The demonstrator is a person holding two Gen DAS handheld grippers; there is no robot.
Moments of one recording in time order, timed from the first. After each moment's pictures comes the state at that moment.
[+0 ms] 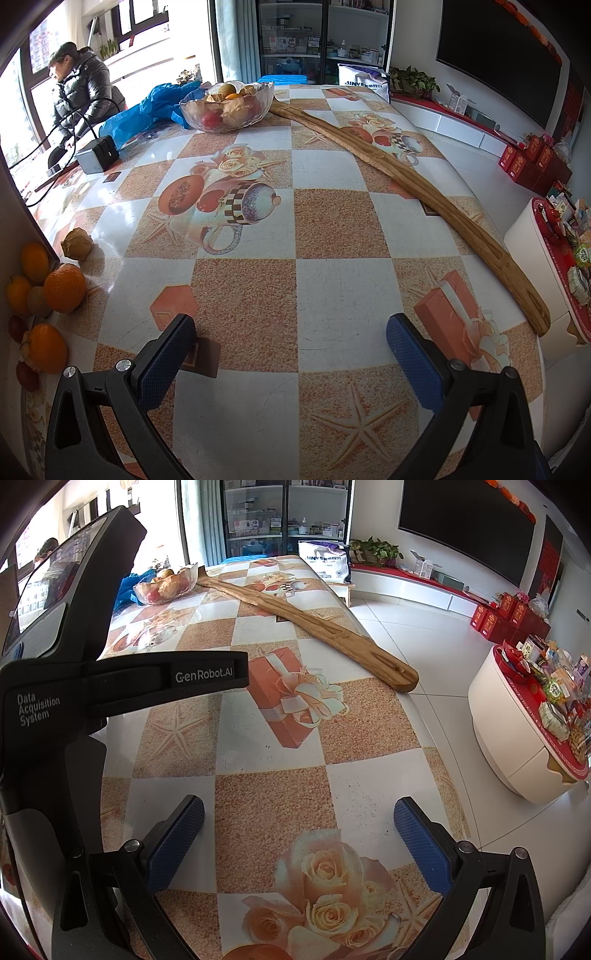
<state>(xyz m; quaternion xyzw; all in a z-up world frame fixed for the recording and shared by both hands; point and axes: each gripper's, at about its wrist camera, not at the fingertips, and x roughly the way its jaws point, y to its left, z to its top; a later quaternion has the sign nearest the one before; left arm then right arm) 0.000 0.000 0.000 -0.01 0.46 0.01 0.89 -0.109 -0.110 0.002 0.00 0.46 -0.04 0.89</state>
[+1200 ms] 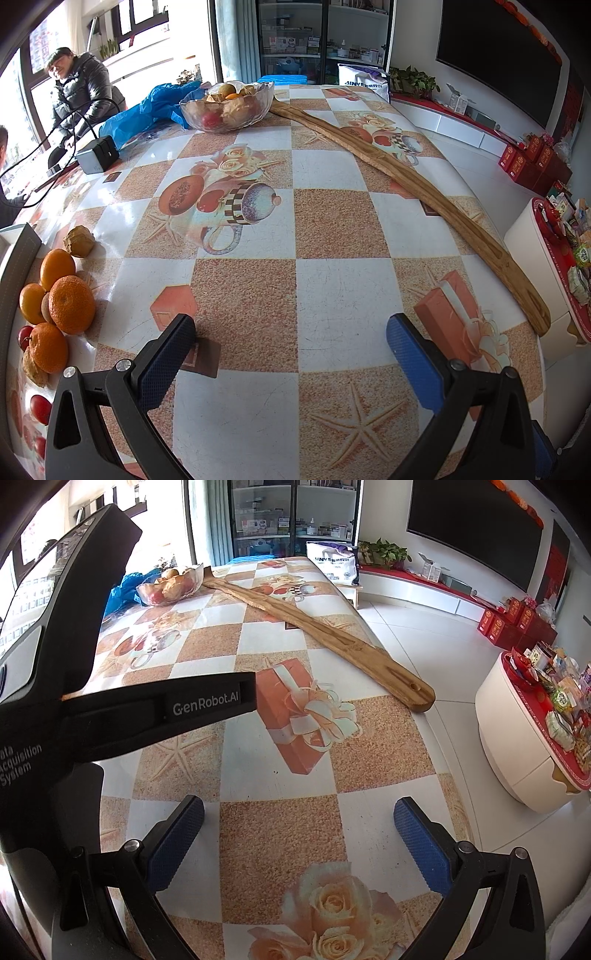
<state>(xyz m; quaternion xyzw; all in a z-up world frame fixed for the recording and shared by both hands) 0.000 0.000 0.000 -0.01 0.46 0.01 0.89 -0.091 -0.107 0.002 0.00 0.46 -0.03 0.89</state>
